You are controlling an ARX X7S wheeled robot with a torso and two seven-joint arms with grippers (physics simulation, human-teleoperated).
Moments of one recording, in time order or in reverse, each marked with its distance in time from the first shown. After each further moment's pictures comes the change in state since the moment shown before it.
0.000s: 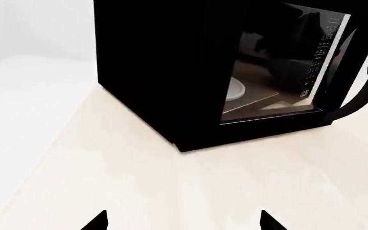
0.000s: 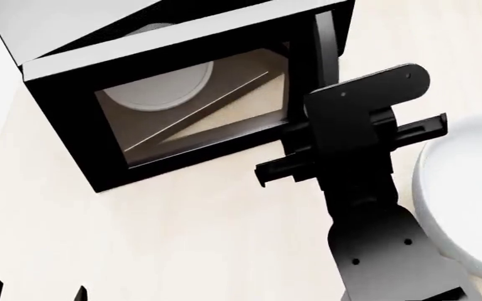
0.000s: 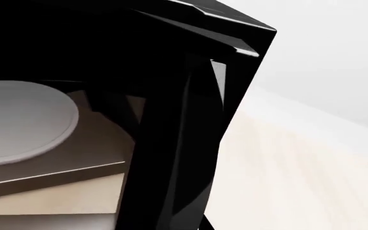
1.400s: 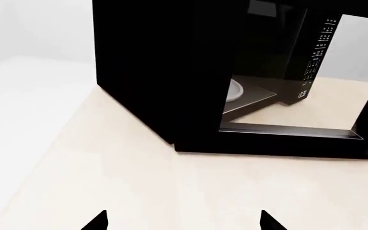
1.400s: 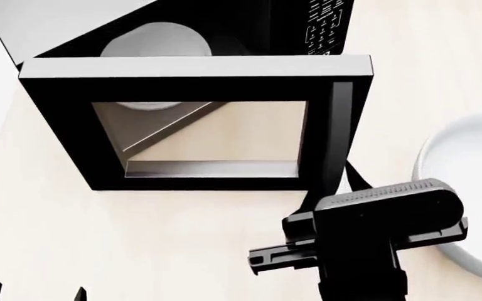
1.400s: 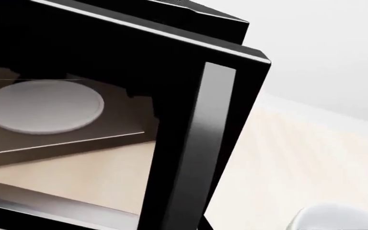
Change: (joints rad) left arm 0.004 -0.019 0.018 0.010 -0.003 0.011 -0.022; right arm -0.387 0.048 0.096 -0.447 0.047 0.017 0.147
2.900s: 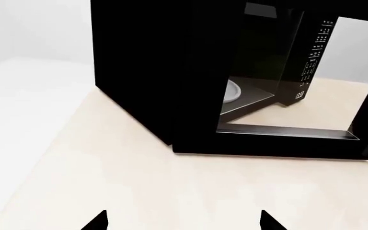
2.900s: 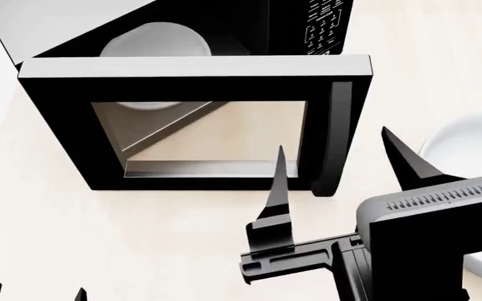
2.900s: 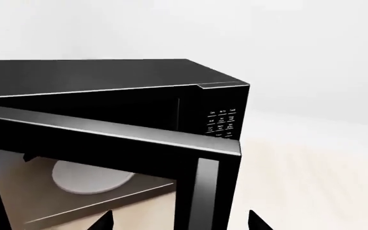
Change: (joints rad) left arm 0.000 -0.019 0.018 0.008 -0.006 0.007 -0.020; right arm 0.024 0.059 0.224 -0.252 0.392 0.108 0.050
